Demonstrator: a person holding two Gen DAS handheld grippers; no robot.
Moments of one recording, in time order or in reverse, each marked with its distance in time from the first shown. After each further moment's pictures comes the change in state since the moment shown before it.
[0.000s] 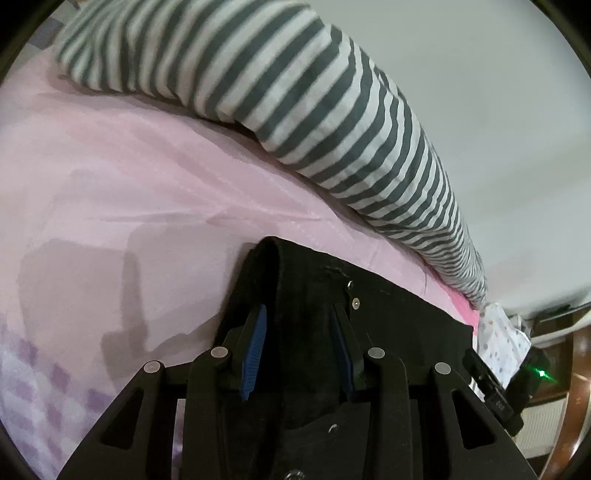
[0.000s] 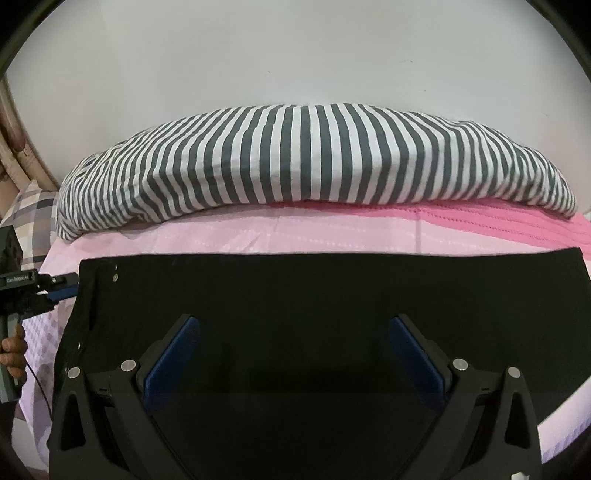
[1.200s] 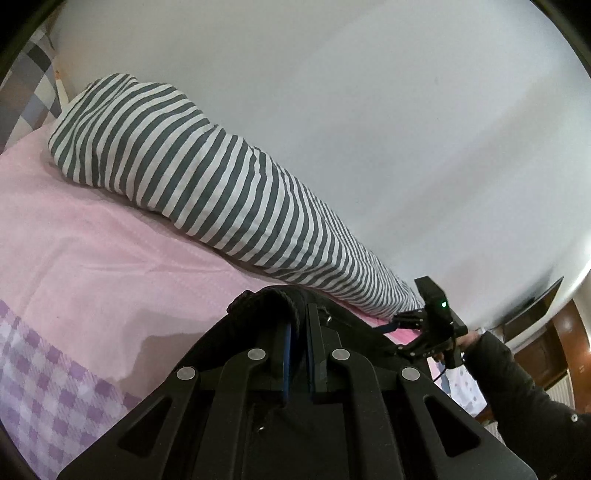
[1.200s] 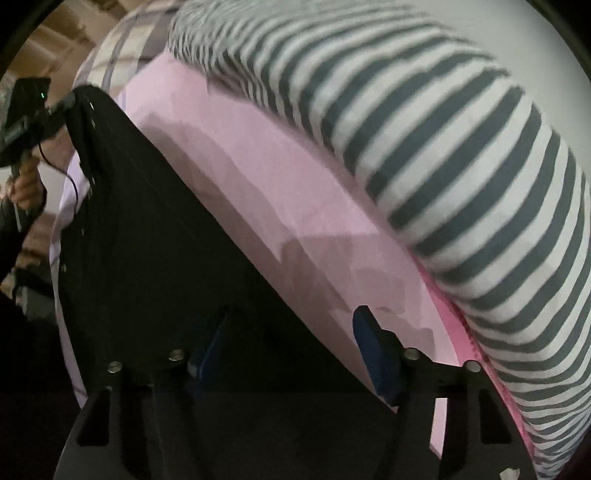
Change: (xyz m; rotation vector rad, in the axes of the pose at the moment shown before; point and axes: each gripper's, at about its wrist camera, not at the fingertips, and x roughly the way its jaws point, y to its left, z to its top) left arm -0.095 -0.061 -0.048 0.145 -0.321 -0.178; right arm 0.101 -0.012 0.097 -0.771 0.603 0.406
